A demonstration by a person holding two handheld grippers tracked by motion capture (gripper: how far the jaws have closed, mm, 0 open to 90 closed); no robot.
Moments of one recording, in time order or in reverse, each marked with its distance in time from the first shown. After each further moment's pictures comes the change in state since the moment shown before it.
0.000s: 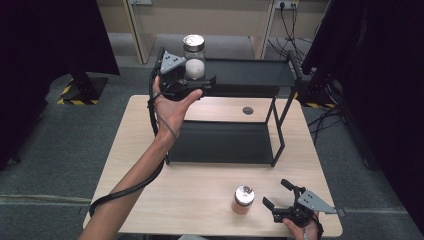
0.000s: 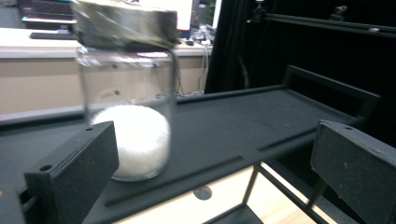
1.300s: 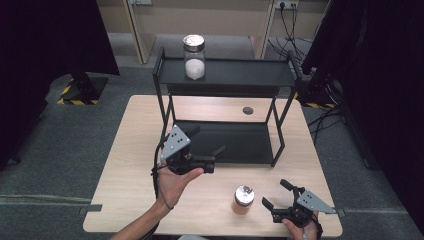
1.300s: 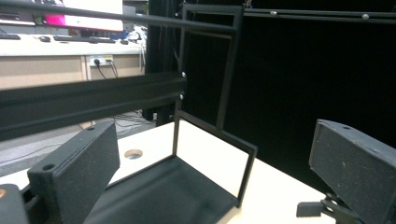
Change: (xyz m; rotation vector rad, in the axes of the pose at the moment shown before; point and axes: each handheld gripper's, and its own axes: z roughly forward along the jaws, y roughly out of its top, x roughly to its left) left arm -0.015 -0.139 -0.061 -0.048 -0.249 0.039; right arm 0.002 0.000 0.001 0.001 0.002 -0.001
